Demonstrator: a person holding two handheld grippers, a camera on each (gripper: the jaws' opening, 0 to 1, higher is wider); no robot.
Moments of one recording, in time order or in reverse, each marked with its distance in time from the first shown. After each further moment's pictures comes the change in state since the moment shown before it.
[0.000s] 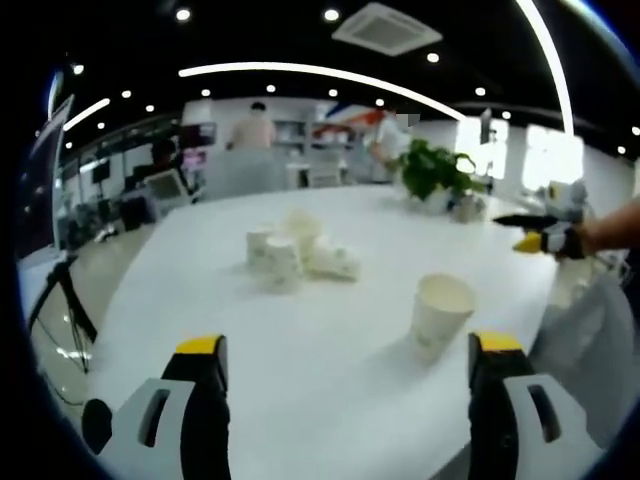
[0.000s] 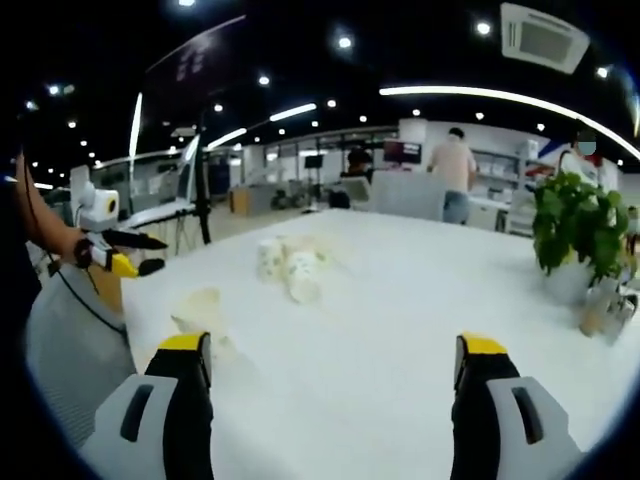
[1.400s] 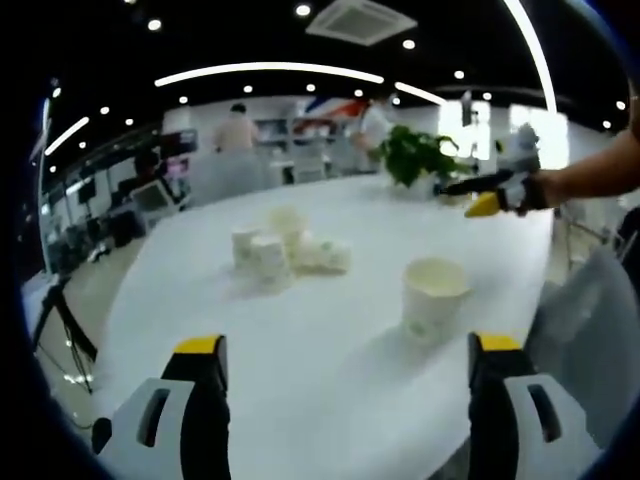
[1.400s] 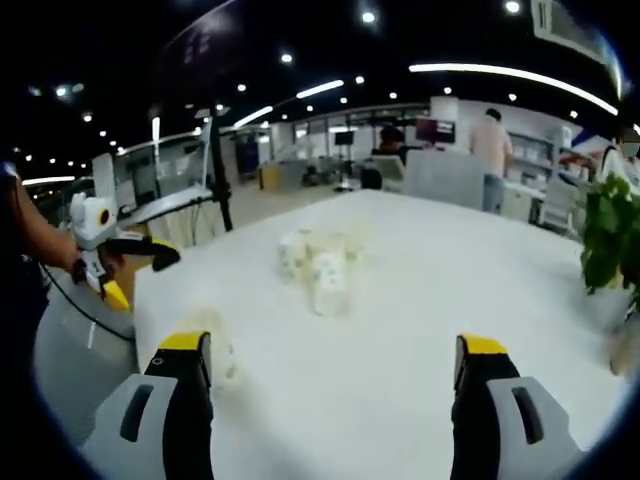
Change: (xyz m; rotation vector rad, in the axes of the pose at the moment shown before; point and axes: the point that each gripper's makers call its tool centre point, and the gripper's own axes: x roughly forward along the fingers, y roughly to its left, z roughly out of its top) left arm 0.005 -0.003 -0.006 0.090 0.029 -0.022; right arm 0.081 0.017 0.034 -0.030 0.134 0.174
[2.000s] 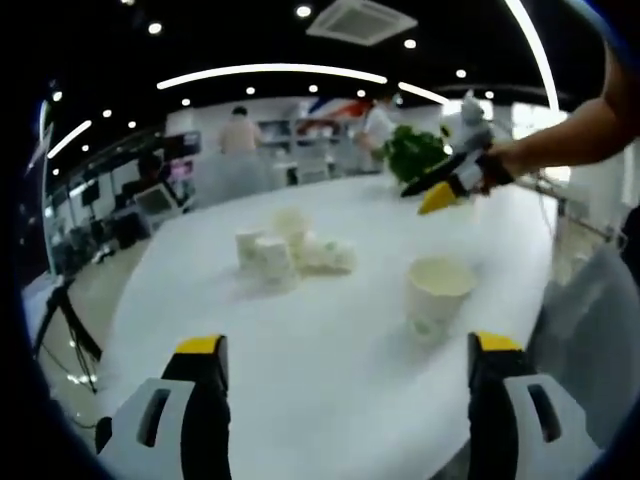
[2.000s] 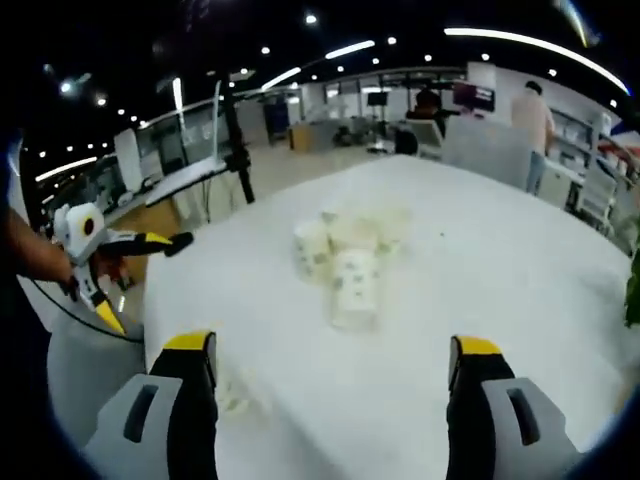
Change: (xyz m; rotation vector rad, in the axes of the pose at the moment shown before) left arm -0.003 0.000 0.000 0.002 -0.001 0.021; right arm 0.068 0.010 0.014 0.020 0.212 0.153
